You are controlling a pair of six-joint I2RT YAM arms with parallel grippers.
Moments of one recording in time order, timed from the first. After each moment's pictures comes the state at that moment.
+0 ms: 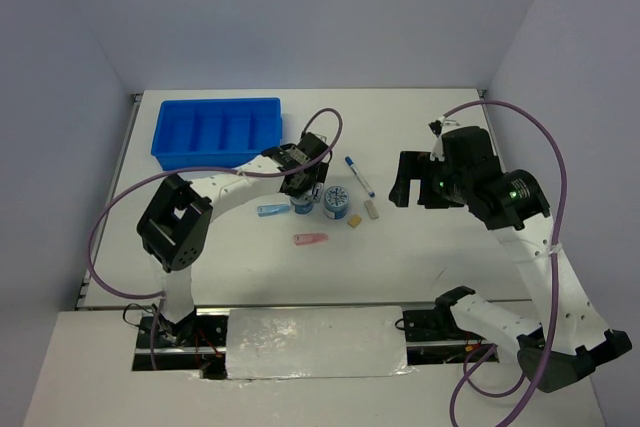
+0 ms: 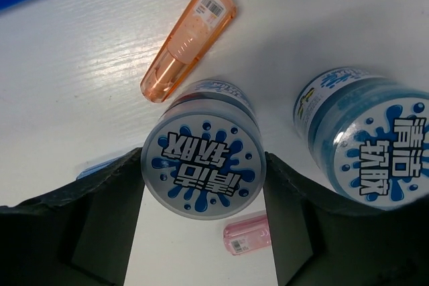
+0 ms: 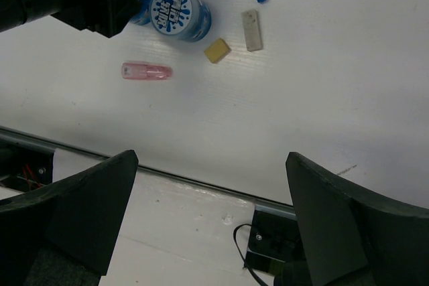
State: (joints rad) left arm -0.71 1.88 1.42 -0.61 -0.26 -0.39; right arm 0.40 1.00 1.34 -1.15 -0.03 0.38
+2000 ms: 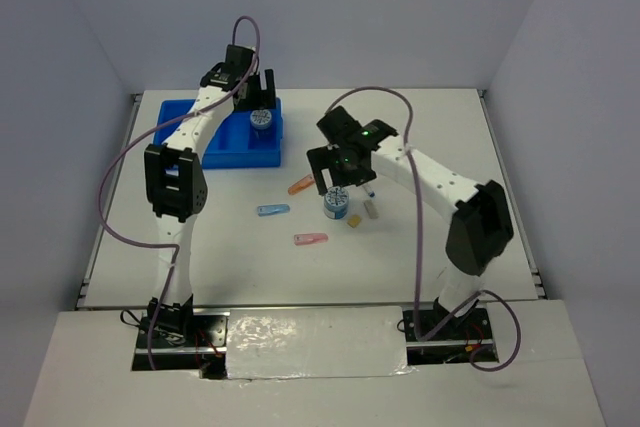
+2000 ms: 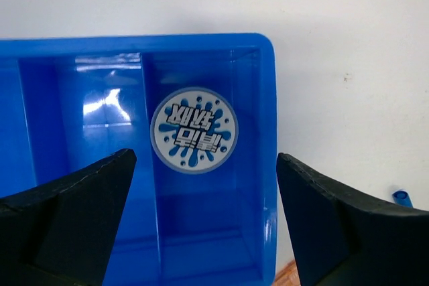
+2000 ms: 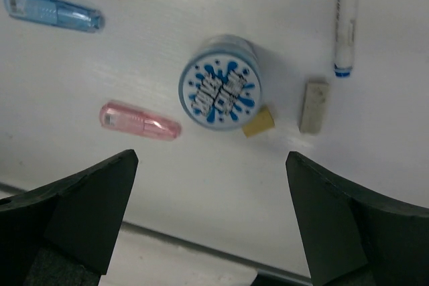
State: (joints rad) left arm -0.21 2.29 2.20 -0.69 -0.03 -0.28; right arm 0.66 1.69 1.54 -0.96 0.09 0.35
